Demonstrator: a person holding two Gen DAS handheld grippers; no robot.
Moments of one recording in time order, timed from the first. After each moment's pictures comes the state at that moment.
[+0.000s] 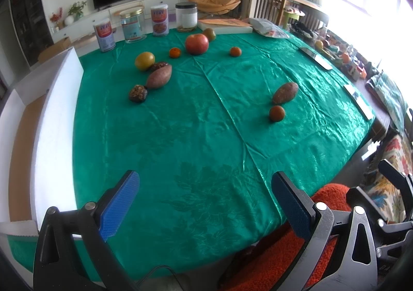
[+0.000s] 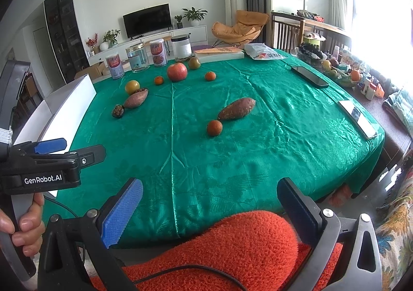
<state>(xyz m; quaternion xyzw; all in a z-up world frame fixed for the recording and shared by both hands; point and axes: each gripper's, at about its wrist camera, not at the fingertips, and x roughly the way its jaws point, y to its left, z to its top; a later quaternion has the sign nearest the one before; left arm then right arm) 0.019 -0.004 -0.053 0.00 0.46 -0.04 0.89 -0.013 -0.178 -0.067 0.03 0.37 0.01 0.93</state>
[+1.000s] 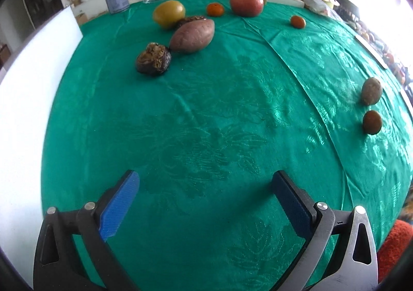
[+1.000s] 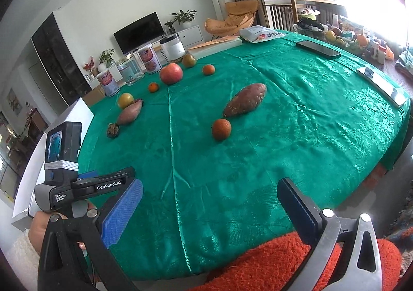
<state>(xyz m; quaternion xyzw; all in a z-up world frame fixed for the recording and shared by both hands) 0.123 0.046 -0.167 -0.01 0.50 0.02 0.87 0.042 -0.189 -0.123 0.15 0.38 0.03 0.91</state>
